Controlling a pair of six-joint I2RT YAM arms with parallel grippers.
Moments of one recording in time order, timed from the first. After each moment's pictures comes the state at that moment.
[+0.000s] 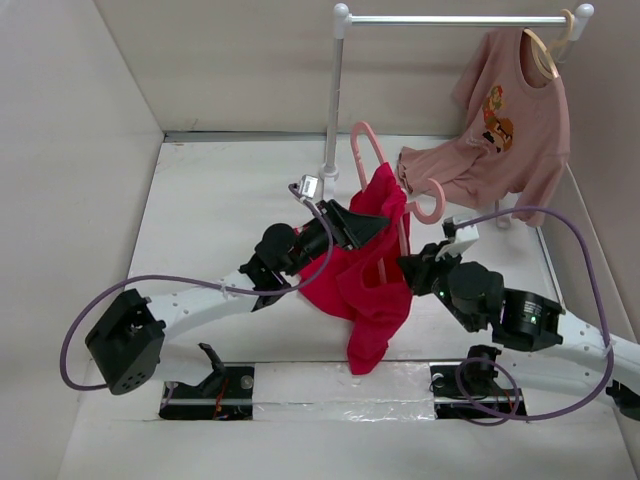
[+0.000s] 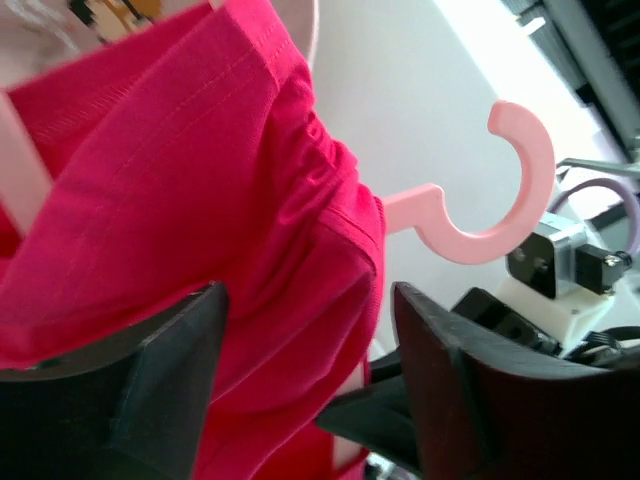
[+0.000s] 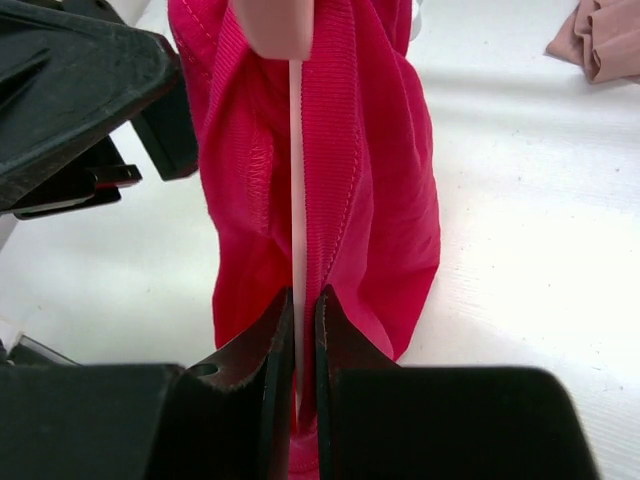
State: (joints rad) left arm -0.91 1.30 0.74 0.80 0.07 -0.99; right arm 1.20 0.70 0.87 -0.50 0.73 0.56
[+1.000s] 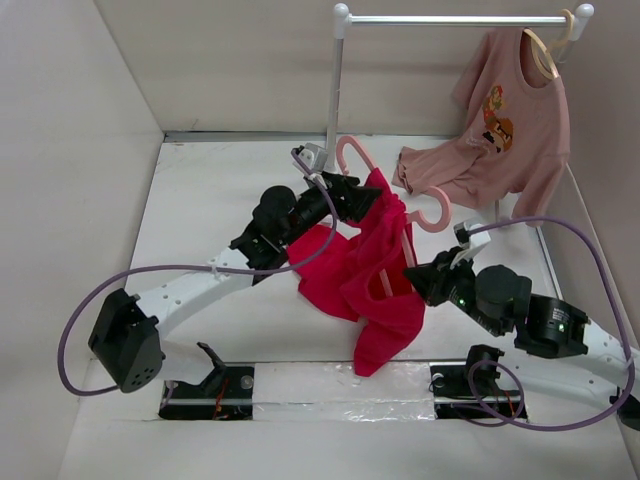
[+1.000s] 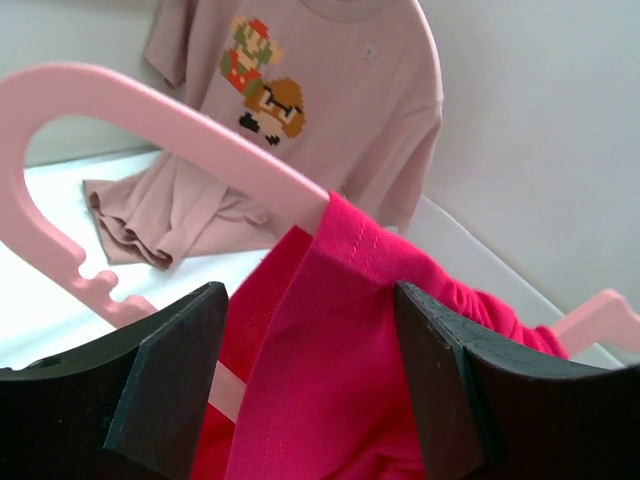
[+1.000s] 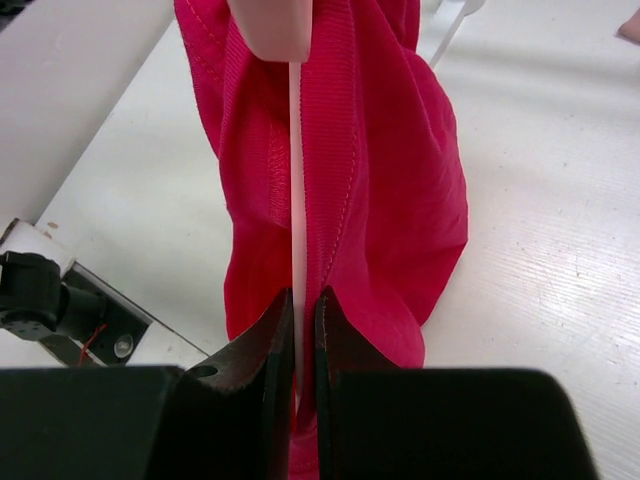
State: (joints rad) left arm -0.80 1.32 0.99 0.48 0.07 -0.47; right arm 1.16 0.58 0.89 -0.60 0.52 0.52
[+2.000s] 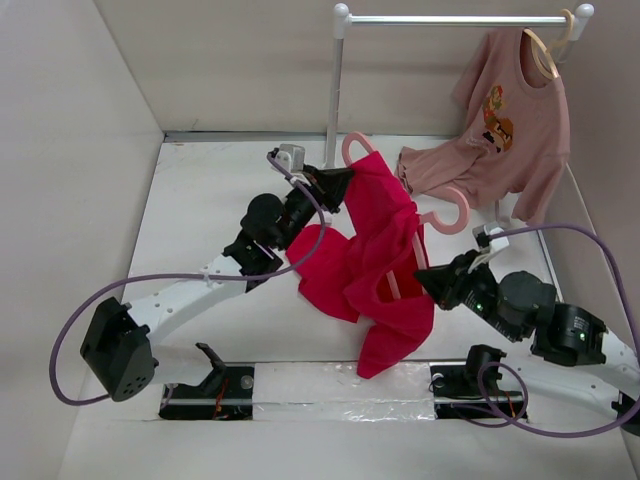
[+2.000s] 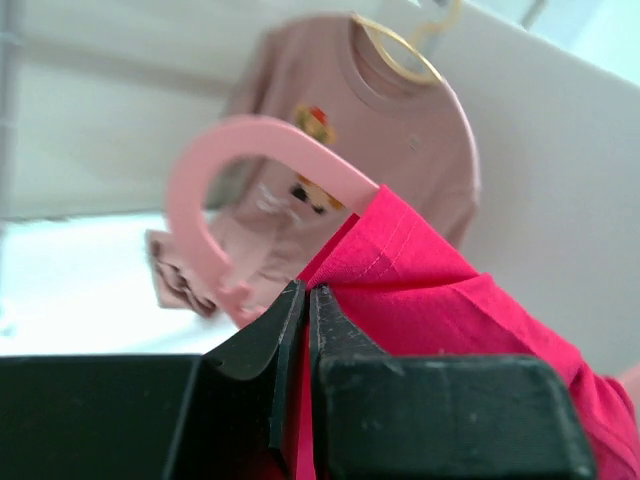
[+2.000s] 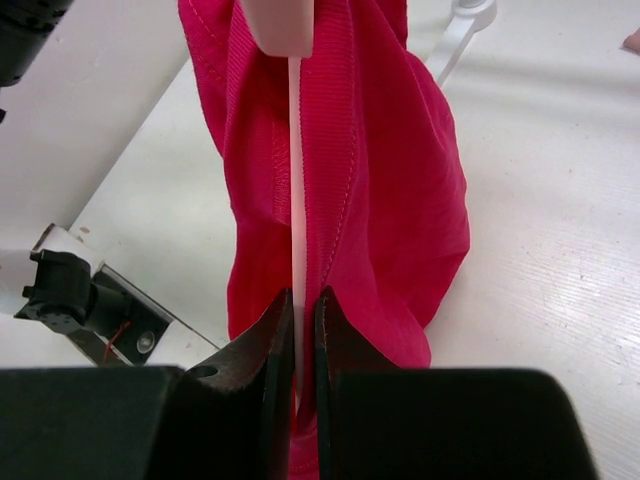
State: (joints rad) left arm -0.79 1.27 0.93 0.59 -0.10 -0.47; right arm 1.15 0.48 0.89 -0.63 0.50 0.52
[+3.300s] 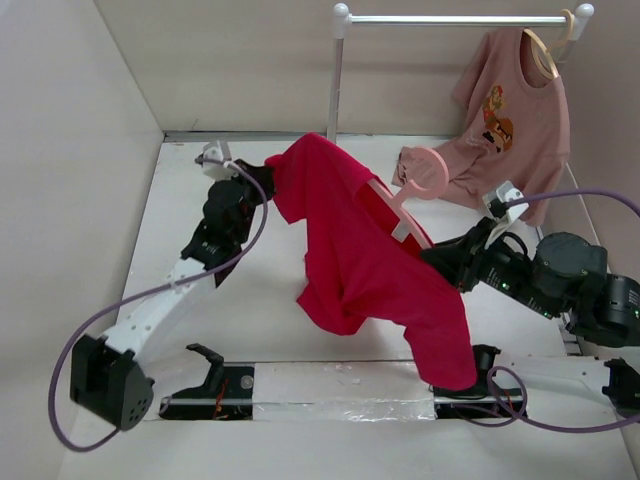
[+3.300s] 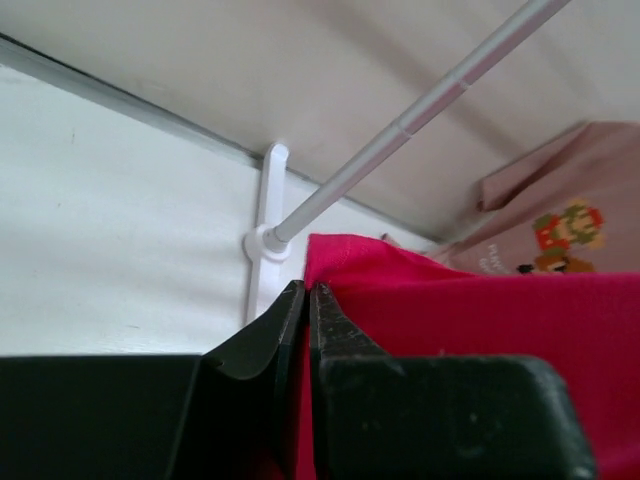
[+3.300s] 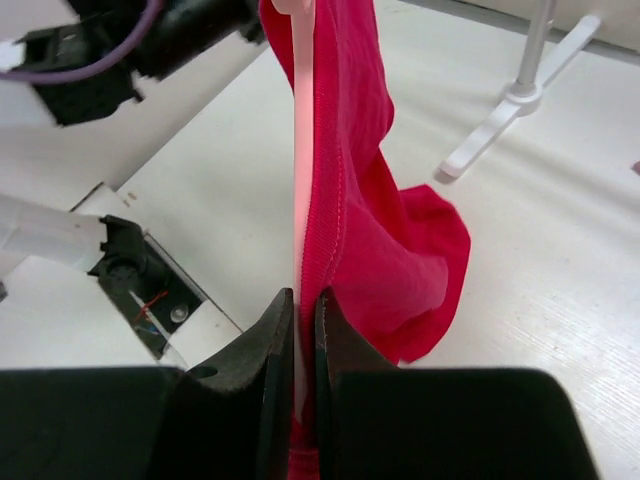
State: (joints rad) left arm -0.47 1.14 0.89 0.21 -0.35 -0.64; right arm 1.15 0.75 1.40 -0.84 0.34 0.34
